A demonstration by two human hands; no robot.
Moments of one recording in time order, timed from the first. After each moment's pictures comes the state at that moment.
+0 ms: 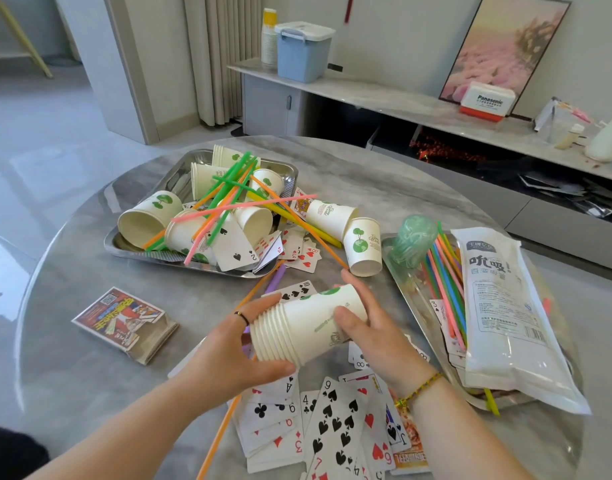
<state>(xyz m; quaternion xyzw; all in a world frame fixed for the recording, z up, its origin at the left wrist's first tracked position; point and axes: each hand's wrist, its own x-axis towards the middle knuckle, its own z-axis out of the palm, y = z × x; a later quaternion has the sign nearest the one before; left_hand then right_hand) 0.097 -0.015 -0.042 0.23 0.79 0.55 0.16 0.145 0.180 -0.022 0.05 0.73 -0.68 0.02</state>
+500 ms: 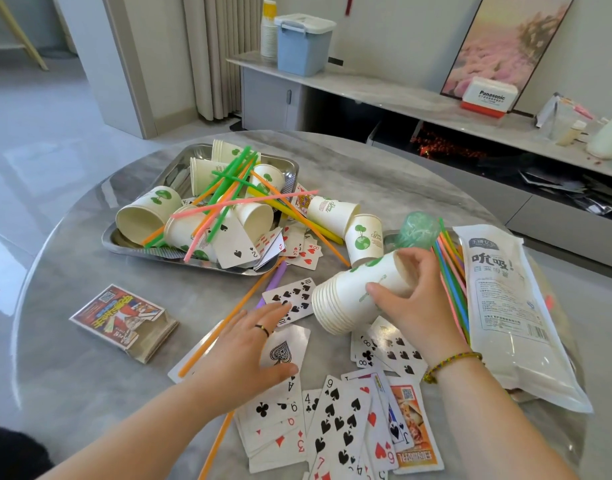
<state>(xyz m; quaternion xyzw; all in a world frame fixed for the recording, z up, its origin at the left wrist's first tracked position) 0.092 -0.006 -0.061 0.31 0.90 0.28 0.12 0.135 0.207 -0.004 0.14 0.80 -0.54 -0.22</state>
